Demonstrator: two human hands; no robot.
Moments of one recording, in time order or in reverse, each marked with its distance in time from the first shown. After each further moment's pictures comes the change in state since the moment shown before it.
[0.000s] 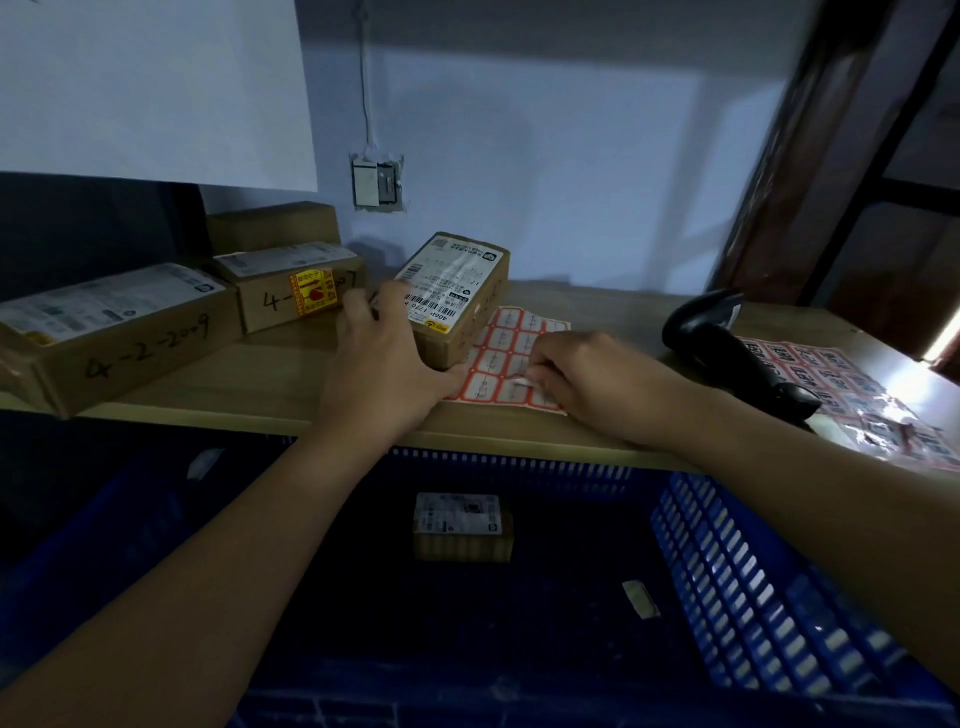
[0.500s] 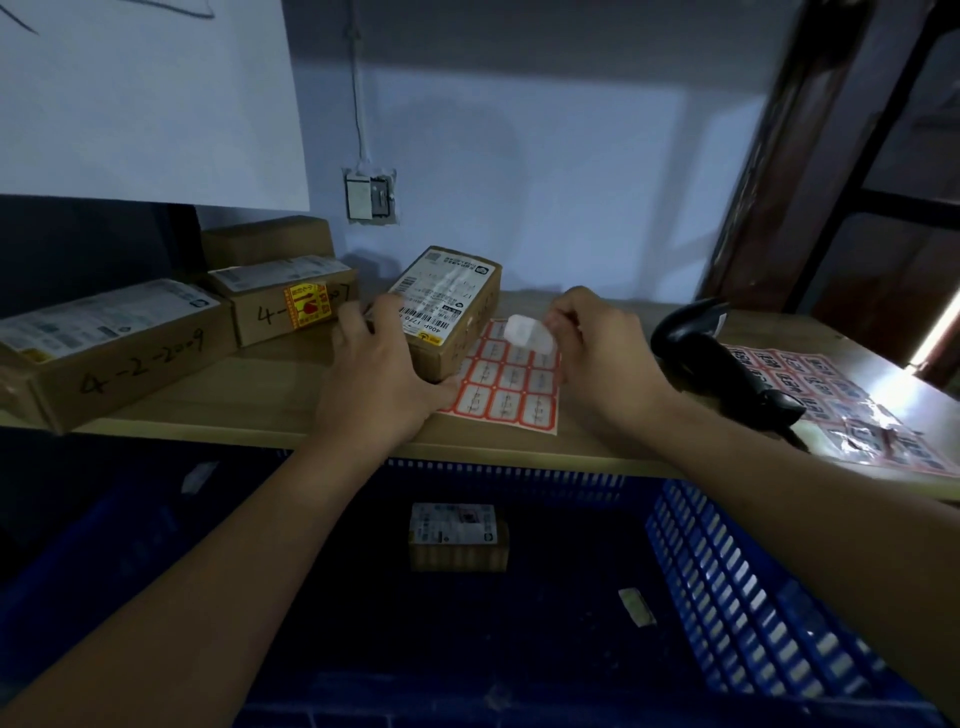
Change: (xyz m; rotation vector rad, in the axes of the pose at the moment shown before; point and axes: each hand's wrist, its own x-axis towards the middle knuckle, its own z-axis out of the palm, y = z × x) left_hand 0.001 -0.001 0.003 -0.005 0.000 0.016; right_hand 0.003 -0.011 -0.007 0.346 0.421 0.307
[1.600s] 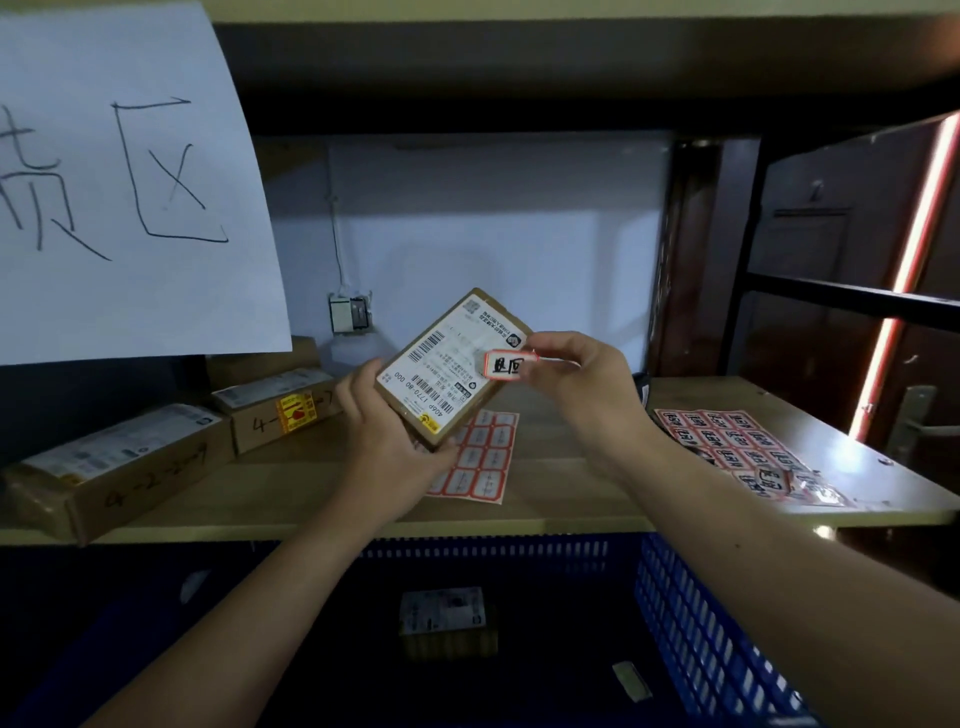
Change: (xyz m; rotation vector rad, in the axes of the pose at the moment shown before) left_hand -0.010 0.040 -0.007 -0.451 0.104 0.176; right_hand -0.008 -0.033 -0.060 0.727 0.197 0.249
